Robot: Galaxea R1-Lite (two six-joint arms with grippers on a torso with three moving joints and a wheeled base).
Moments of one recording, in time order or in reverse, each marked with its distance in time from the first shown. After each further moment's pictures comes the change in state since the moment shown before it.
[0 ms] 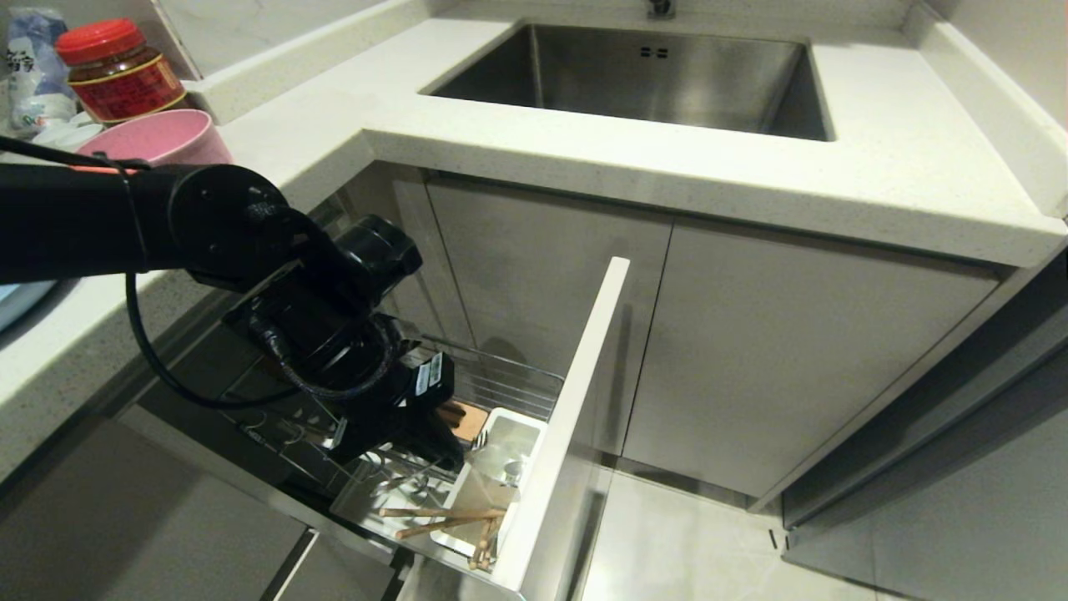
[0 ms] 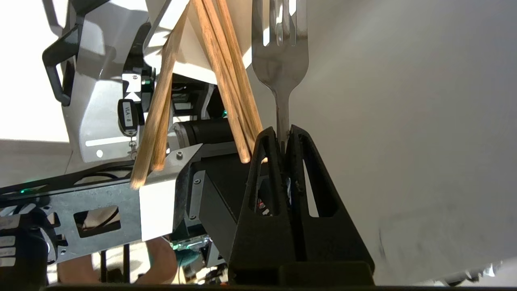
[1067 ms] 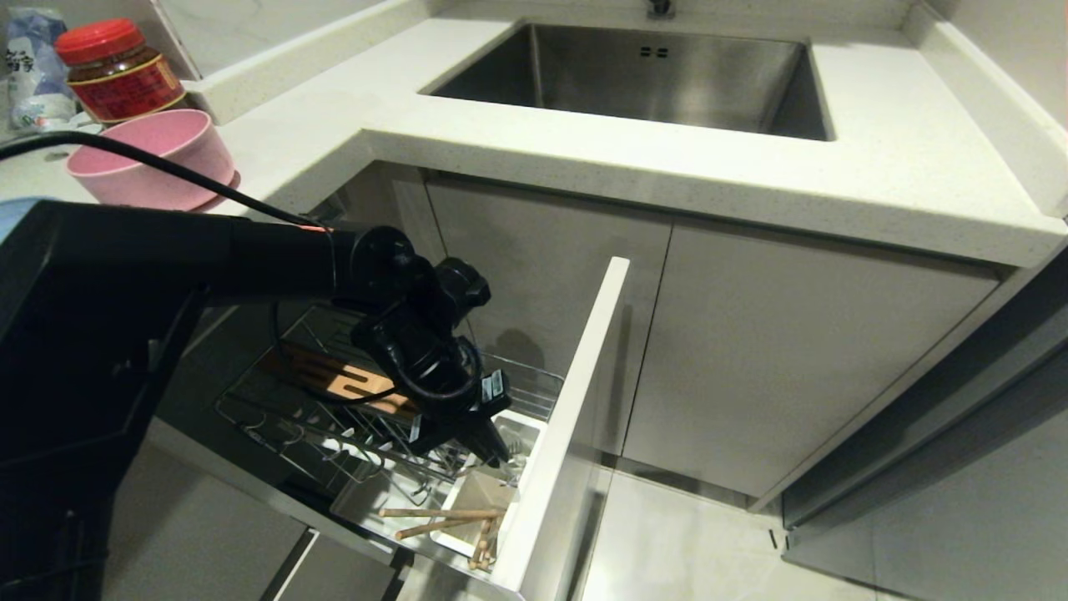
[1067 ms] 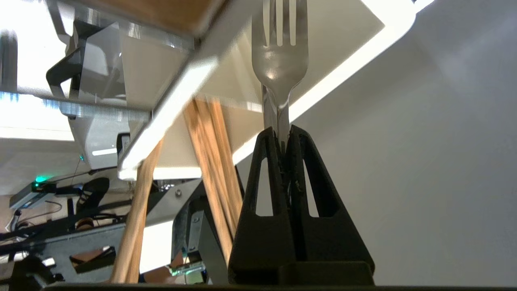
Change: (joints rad) left arm -0.016 0.285 -0.200 -0.003 0.010 0.017; right arm 0.000 0.000 0.000 0.000 0.000 0.000
